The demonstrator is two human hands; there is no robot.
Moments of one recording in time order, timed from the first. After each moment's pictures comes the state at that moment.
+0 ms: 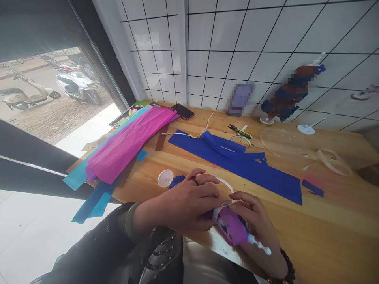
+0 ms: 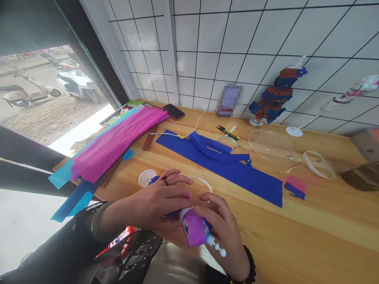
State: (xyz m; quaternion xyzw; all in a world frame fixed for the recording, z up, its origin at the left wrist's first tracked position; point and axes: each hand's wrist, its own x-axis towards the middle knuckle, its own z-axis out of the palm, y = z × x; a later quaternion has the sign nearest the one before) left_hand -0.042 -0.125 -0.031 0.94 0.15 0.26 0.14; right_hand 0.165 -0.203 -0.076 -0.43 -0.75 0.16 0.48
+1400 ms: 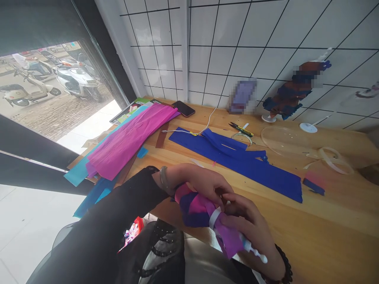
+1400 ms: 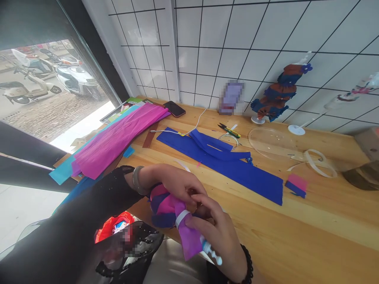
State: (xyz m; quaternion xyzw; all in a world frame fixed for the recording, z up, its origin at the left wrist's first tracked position) left_hand 0.010 -0.054 -0.032 0.81 0.01 -0.14 0.57; right_hand 0.155 -0.214 -0.091 -0.50 -0.51 0.52 0.47
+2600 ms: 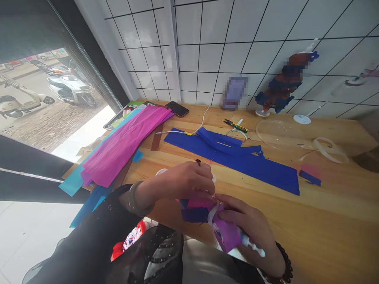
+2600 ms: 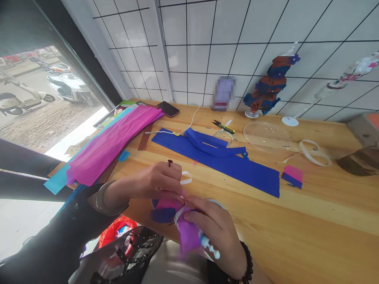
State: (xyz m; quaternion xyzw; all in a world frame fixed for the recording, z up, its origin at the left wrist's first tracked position) left_hand -0.035 -0.077 -0.014 0.94 0.04 0.20 0.26; right_hand 0.167 -0.206 -0.078 -0.37 -0.81 0.17 0.42
